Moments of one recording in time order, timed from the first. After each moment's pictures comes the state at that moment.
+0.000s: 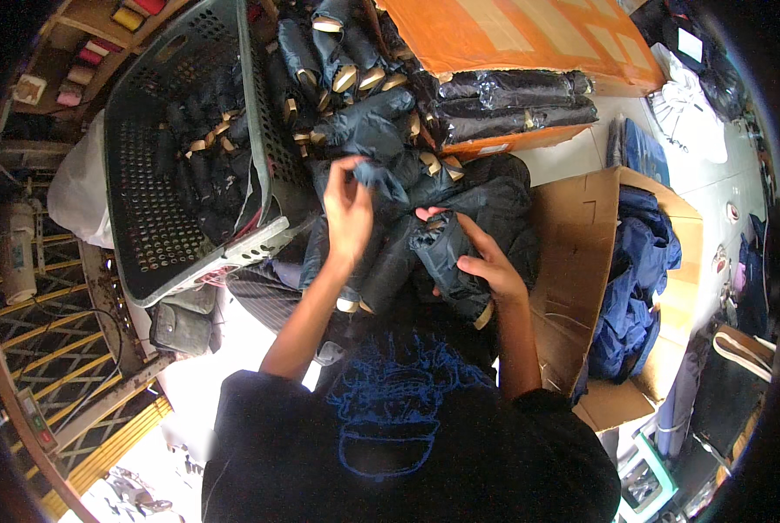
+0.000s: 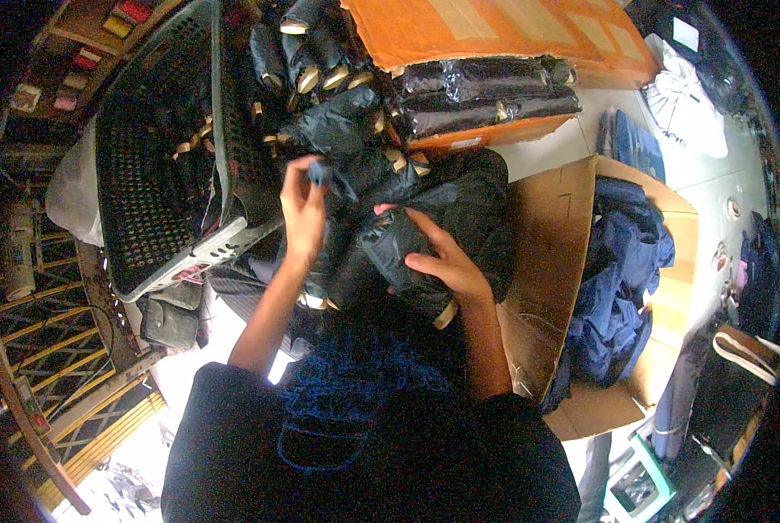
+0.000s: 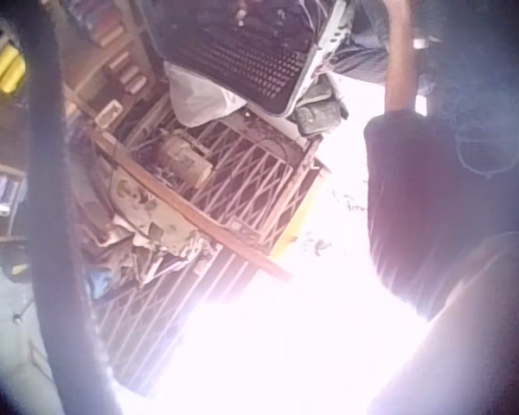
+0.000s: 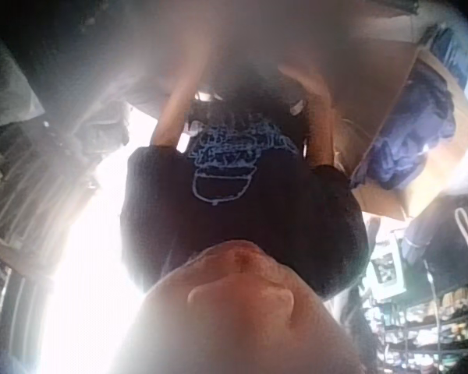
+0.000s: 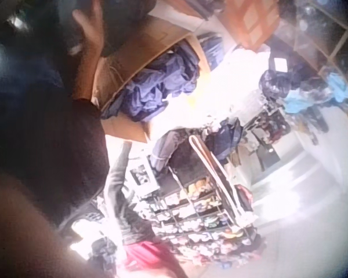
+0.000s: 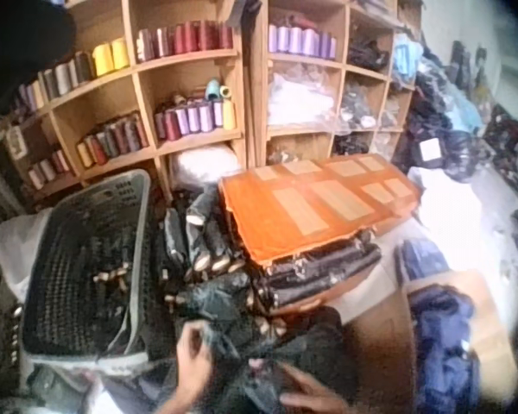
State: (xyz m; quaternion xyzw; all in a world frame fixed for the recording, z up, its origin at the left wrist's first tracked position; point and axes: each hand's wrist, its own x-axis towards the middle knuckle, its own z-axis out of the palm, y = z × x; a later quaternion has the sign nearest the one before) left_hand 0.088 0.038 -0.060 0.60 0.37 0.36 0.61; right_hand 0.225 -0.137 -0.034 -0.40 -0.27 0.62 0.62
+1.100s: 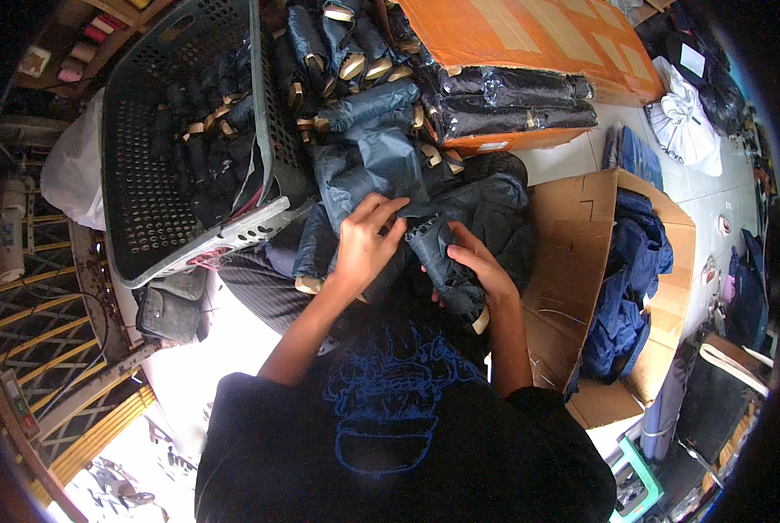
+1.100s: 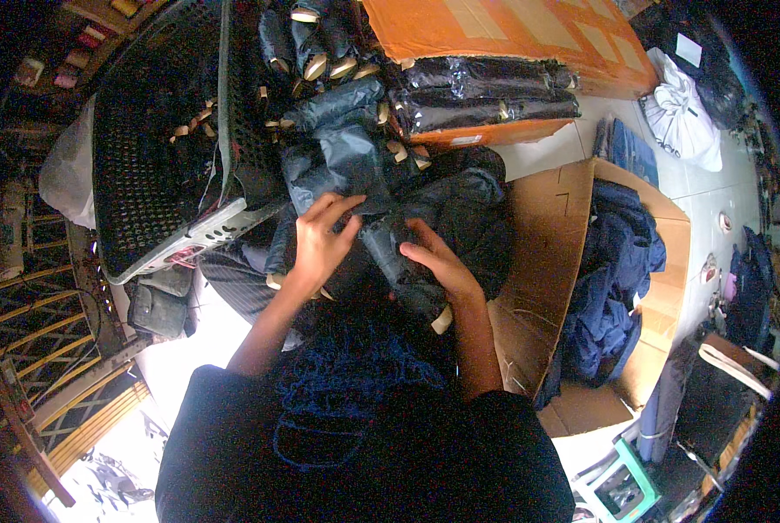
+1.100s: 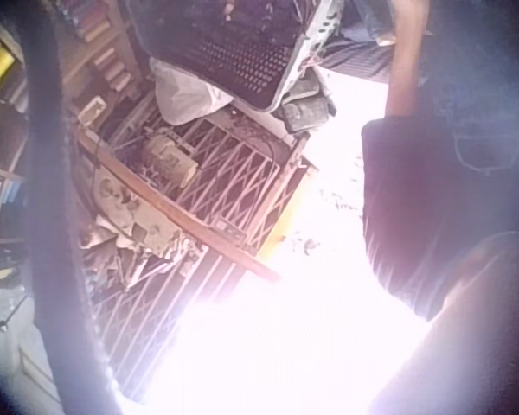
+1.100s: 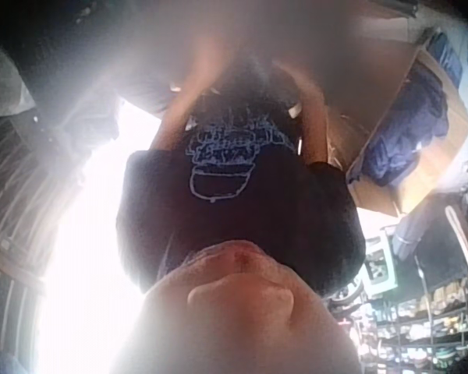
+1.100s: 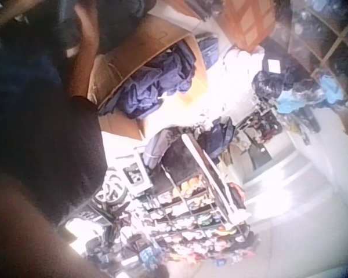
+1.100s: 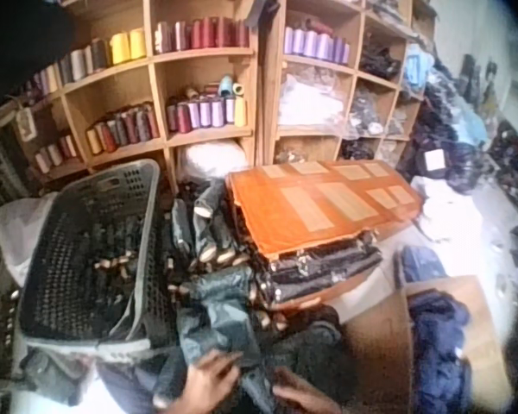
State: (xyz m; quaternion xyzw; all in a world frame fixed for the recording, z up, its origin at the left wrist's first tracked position) left_hand 0.063 -0.007 -0.053 0.83 0.27 0.31 0.39; right_hand 0.212 -0.154 -0.050 -0.45 -0.09 0.68 0.57
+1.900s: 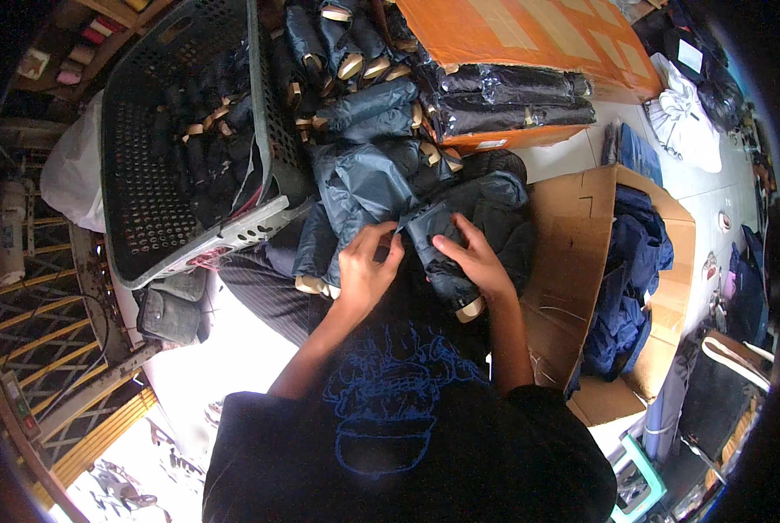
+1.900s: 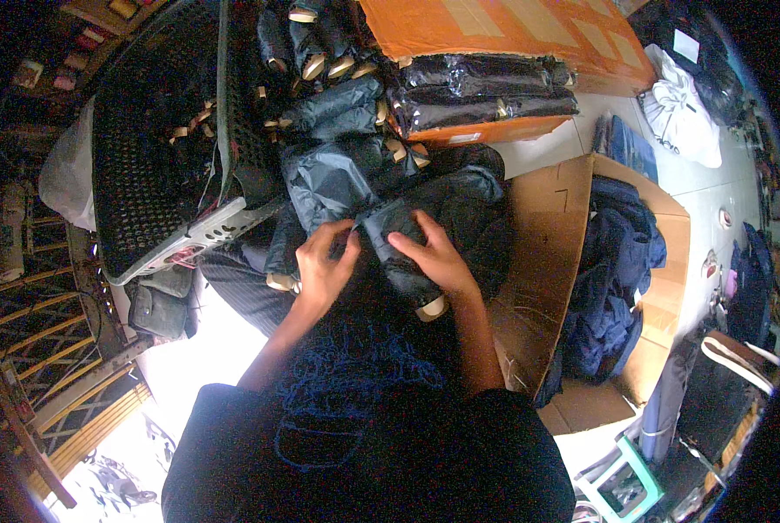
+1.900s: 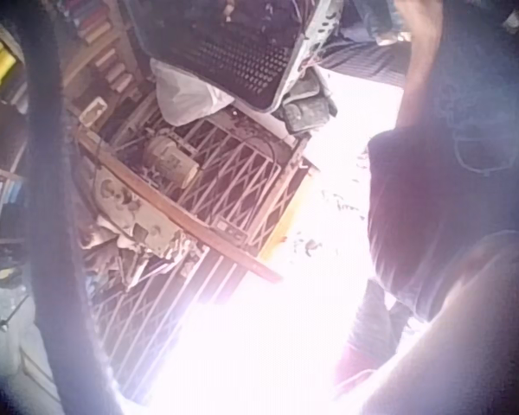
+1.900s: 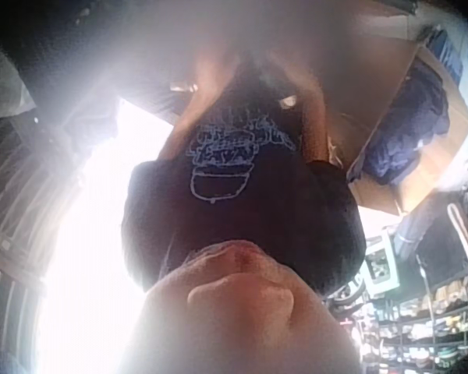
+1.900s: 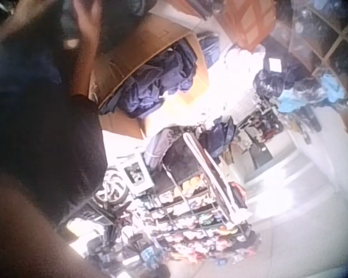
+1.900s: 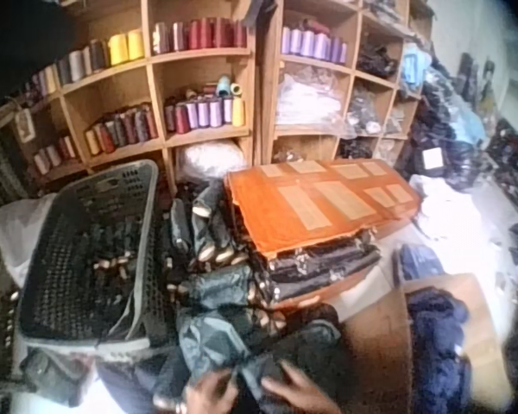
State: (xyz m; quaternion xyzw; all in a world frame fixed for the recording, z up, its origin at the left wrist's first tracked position) left_hand 0.044 -0.043 -0.064 0.79 0.36 0.32 0.38; right_hand 0.208 -0.145 -0.062 -0.60 -0.22 0.54 0.55
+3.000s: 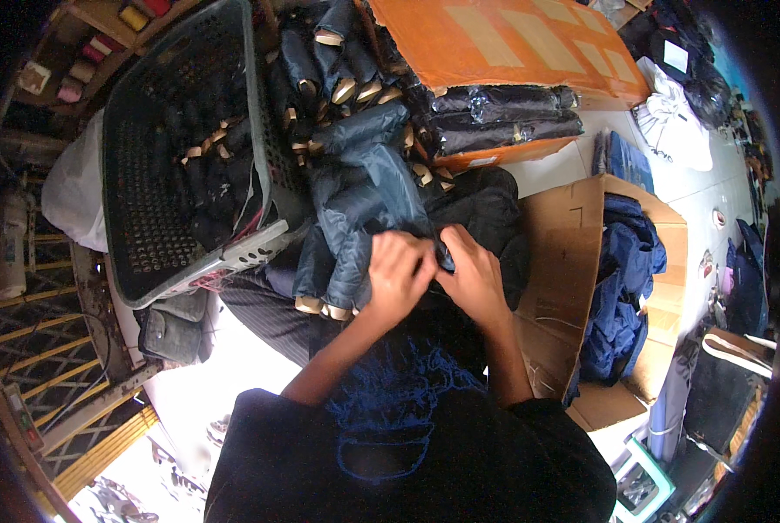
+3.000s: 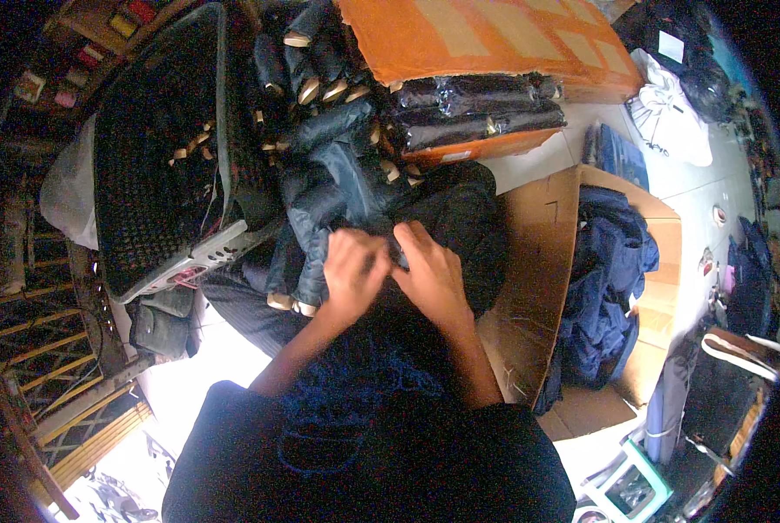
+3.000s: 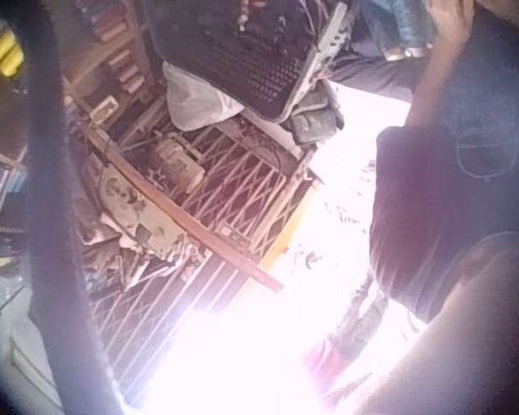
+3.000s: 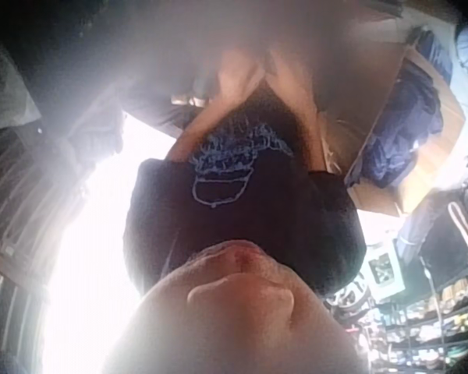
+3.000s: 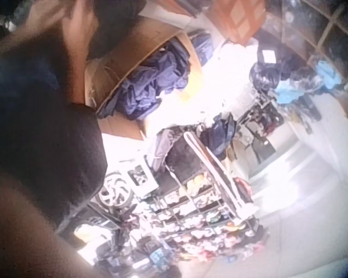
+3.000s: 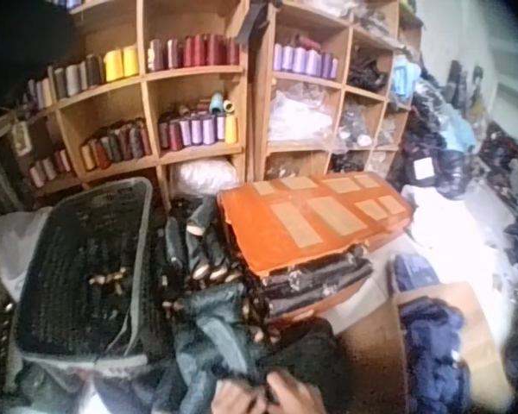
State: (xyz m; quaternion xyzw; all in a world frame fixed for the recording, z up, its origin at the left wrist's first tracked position) left_hand 0.086 -0.050 -0.053 0.82 0.20 0.44 0.30; right_hand 0.203 -0.137 -0.011 -0.78 -0.53 0.16 0.28
